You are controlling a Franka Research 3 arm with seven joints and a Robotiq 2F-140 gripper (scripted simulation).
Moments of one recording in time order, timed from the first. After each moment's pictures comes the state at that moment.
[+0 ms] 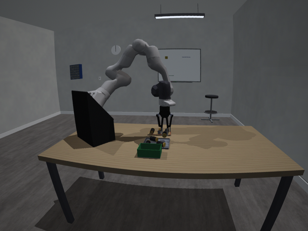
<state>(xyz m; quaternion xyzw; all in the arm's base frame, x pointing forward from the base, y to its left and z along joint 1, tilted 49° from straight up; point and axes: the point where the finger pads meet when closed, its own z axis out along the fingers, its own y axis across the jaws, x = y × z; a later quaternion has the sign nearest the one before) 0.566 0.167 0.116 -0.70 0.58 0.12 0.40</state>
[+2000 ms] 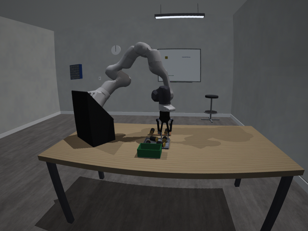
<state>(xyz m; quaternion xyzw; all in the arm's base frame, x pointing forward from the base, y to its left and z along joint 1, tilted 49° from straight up) 0.578 0.193 0.091 -0.69 0.59 0.12 0.40</state>
